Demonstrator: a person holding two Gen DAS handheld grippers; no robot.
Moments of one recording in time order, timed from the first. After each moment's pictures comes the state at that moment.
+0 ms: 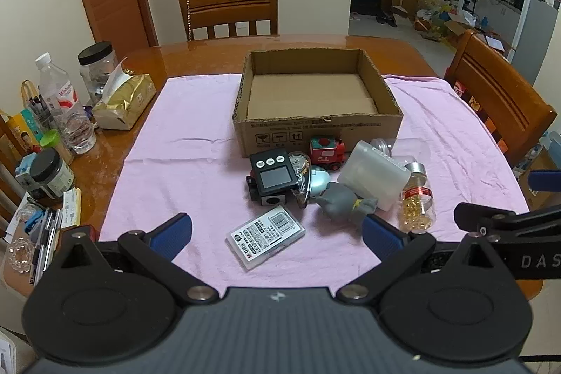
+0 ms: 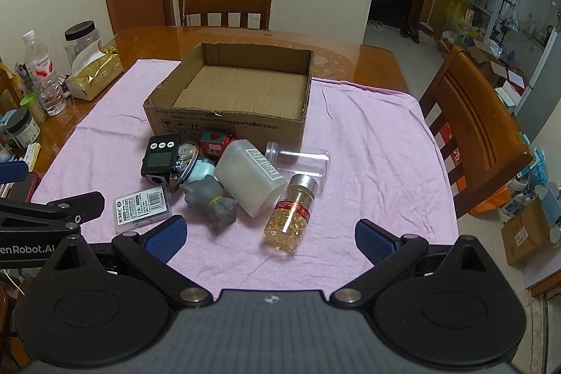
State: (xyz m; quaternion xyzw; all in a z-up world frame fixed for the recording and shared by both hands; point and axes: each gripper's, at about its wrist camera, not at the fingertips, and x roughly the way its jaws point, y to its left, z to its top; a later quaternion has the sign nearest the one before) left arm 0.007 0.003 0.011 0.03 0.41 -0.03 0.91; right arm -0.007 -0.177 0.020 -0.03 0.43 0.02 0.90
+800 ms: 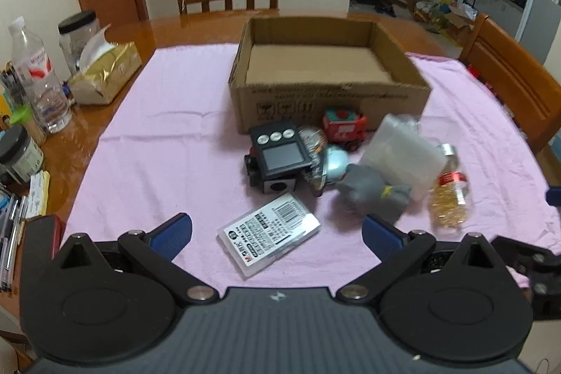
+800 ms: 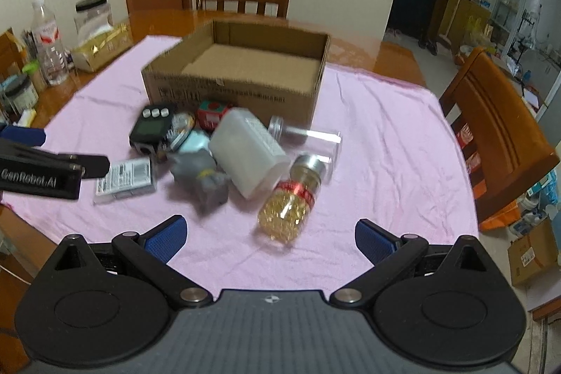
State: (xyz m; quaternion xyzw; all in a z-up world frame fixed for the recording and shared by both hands) left arm 0.049 0.020 -0.061 0.02 0.43 -0.03 0.90; right arm 0.001 -0.186 -0.048 -0.05 0.44 0.05 0.89
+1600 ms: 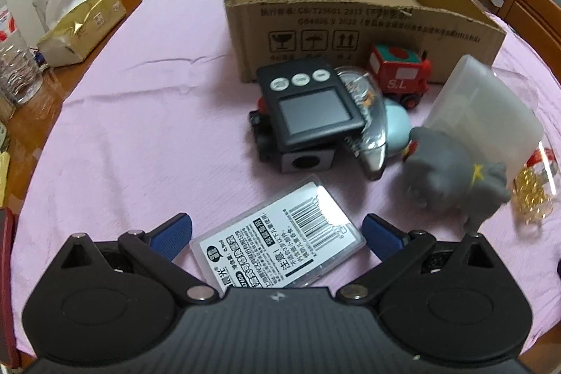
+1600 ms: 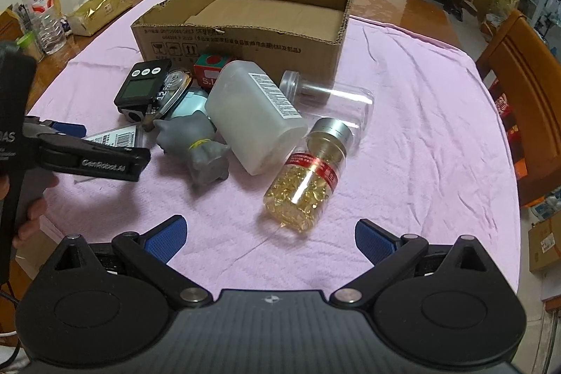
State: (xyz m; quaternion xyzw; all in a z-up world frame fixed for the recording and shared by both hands) left arm 0.102 0.024 -0.142 0.03 0.48 -0.02 0.87; right arm 0.046 -0.190 -0.089 -0.05 0.50 0.09 0.86
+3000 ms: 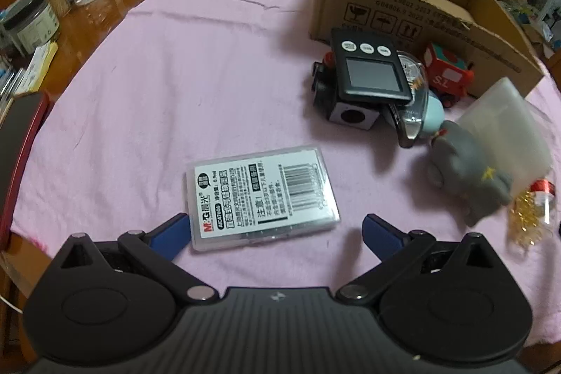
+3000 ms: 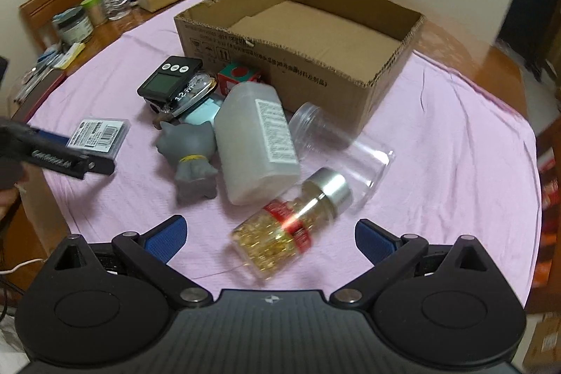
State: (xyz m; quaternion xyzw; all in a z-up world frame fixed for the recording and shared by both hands) left arm 0.081 0.038 -0.139 -0.08 0.53 0.08 0.84; right arm 0.103 -0.232 -0.086 -0.12 0.48 0.26 0.83
